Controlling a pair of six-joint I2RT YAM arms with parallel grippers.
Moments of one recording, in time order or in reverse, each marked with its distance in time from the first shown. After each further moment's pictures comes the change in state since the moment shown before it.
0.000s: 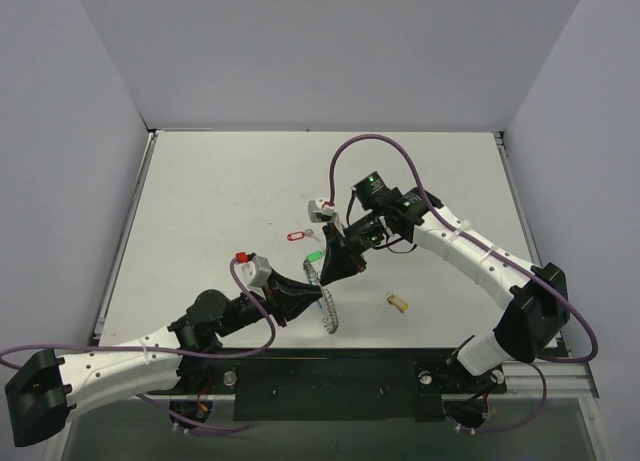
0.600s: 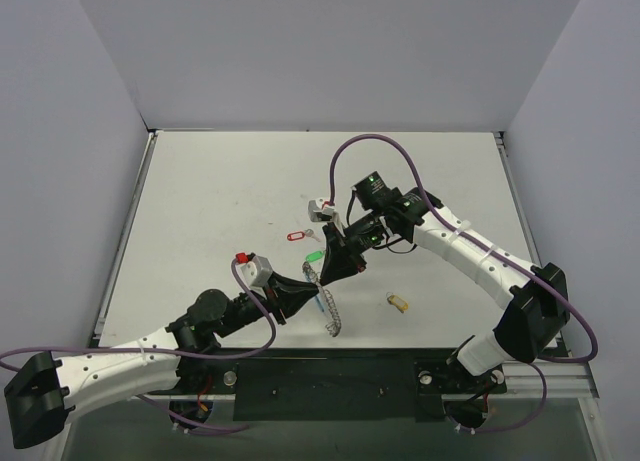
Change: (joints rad) left arm -0.003 -0.025 0.005 -0.079 -0.062 0.053; right arm -0.003 0.000 -0.004 0.010 -0.001 0.008
